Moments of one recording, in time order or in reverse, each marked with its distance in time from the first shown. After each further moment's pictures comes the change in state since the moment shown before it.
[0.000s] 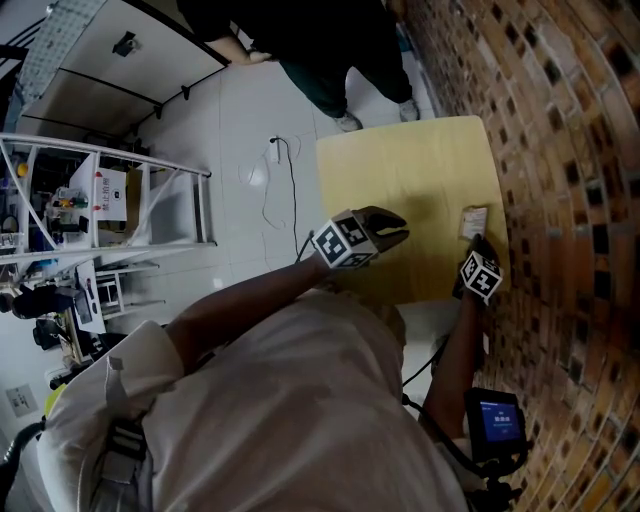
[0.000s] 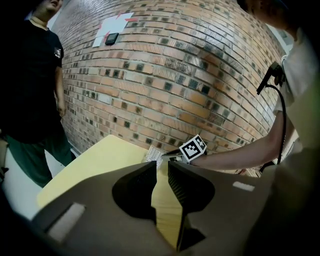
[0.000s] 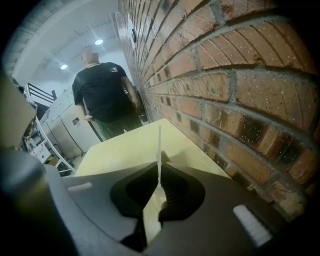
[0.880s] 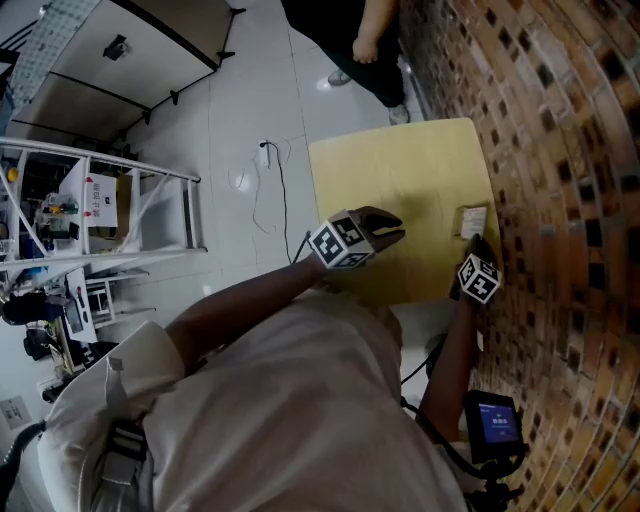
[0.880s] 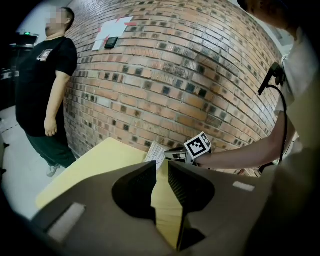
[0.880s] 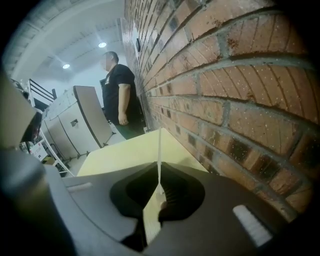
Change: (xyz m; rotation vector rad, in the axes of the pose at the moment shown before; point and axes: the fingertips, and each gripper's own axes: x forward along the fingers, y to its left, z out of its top) left arm -0.010 -0.002 0.004 0.013 -0.033 -0.021; right arm -0.035 0.010 0.031 -0.032 -0.074 -0.044
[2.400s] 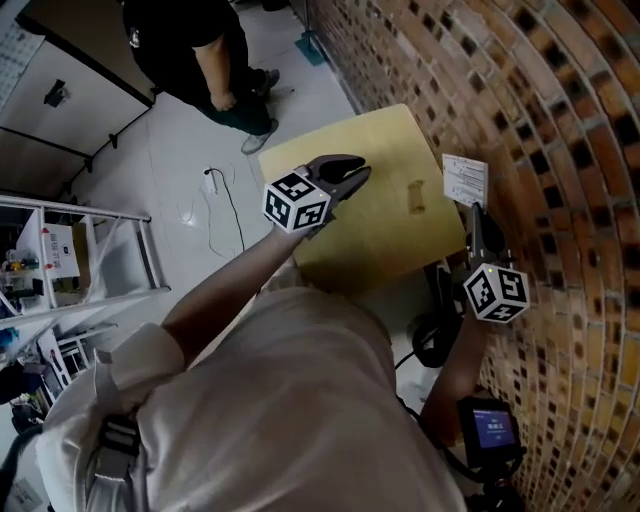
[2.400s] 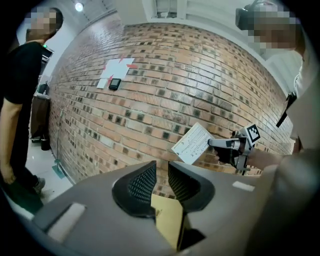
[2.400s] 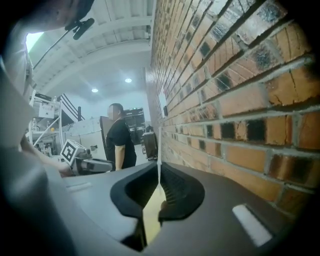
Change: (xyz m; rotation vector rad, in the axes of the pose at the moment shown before) left arm -0.071 0.014 0.122 0.031 -0.364 0.008; right arm -0.256 0.105 0.202 -0.127 -0.427 0.150
